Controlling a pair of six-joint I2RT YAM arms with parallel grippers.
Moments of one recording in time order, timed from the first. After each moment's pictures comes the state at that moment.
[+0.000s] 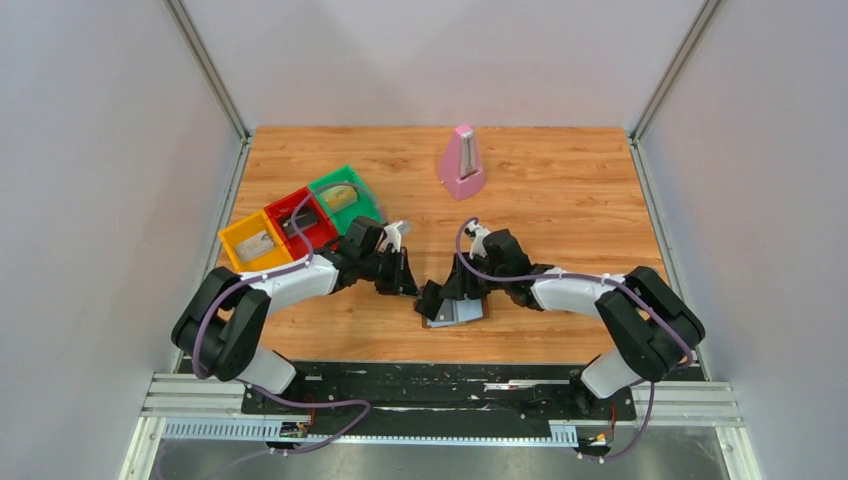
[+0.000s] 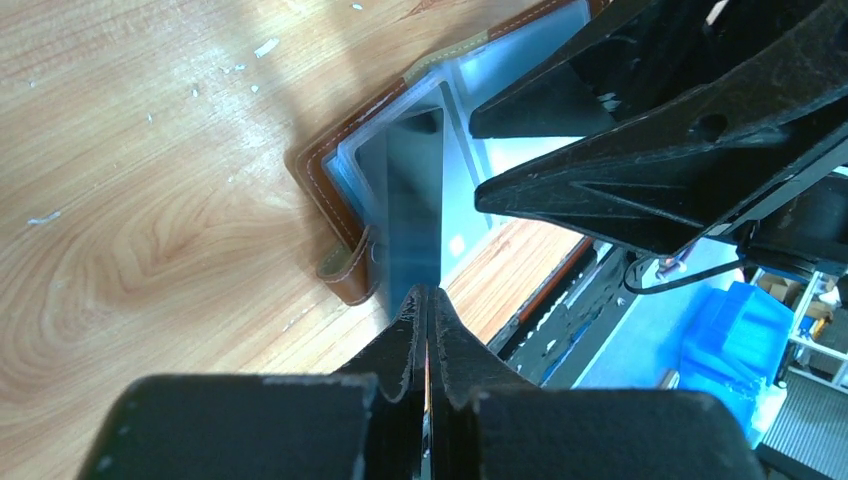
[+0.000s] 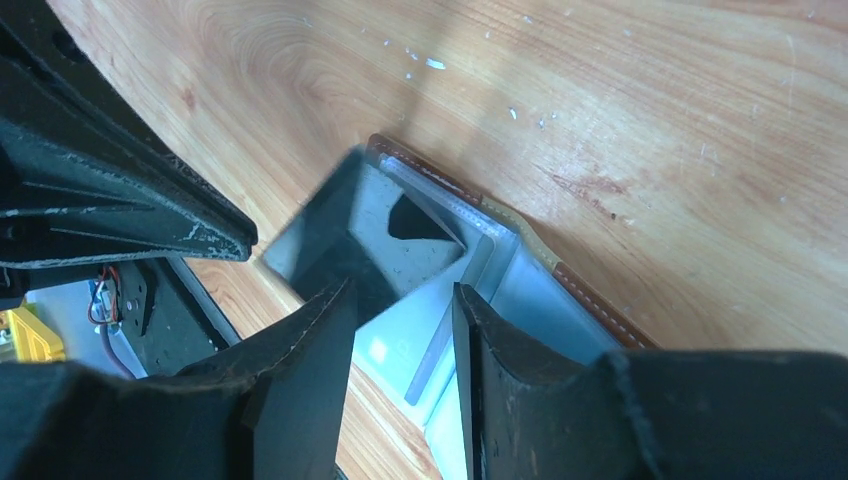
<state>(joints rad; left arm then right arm) -0.57 1.49 0.72 -0.08 0.57 -0.54 0.65 1.55 0.61 0.23 -0.39 0.58</state>
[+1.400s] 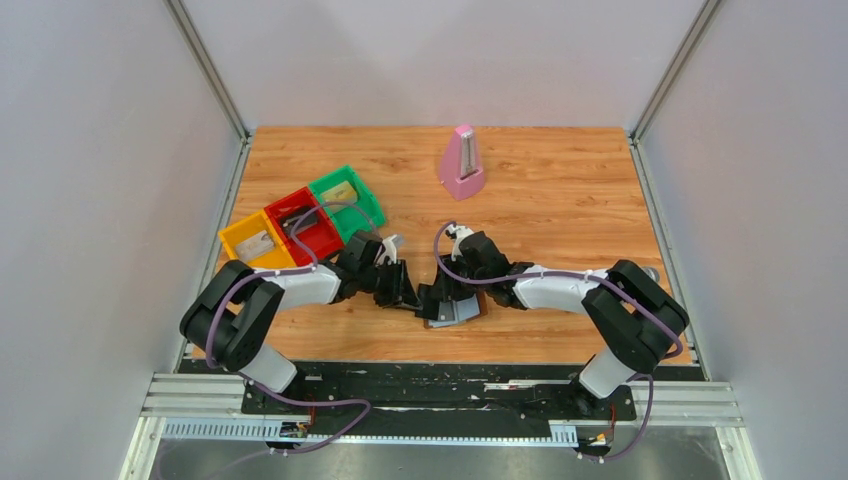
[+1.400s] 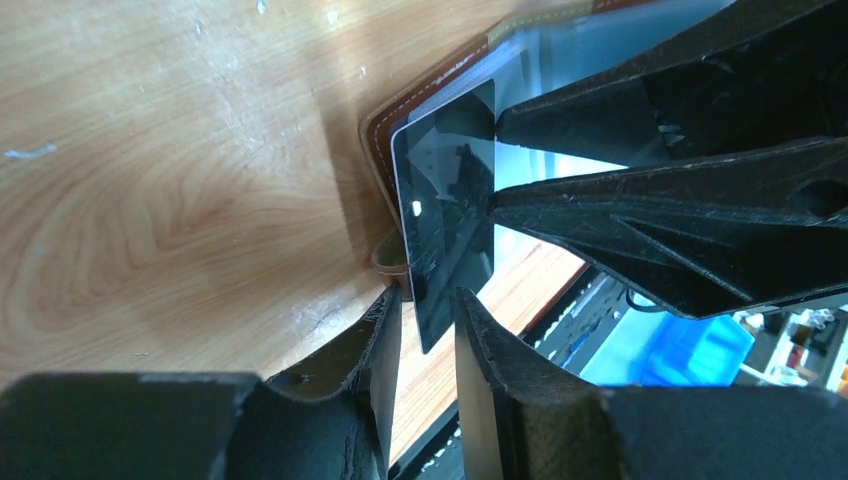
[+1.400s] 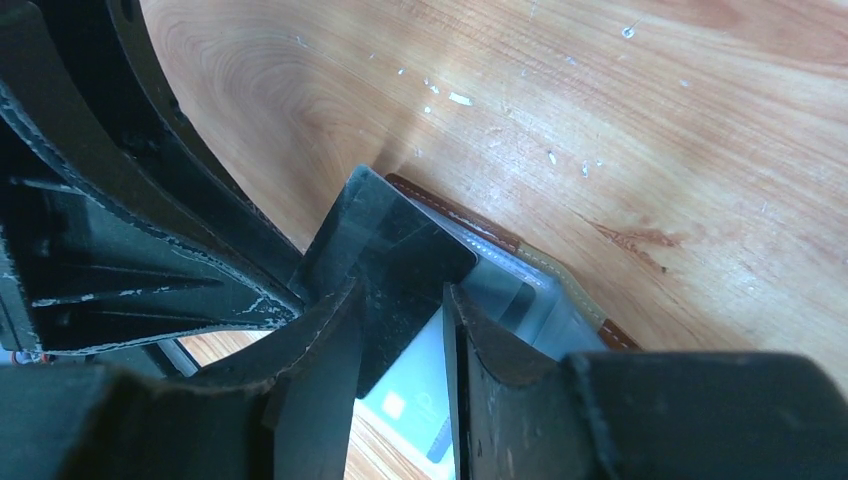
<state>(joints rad) -0.57 1.54 0.61 0.04 0.55 -0.67 0.77 1.60 0.72 0.15 -0.21 0.54</state>
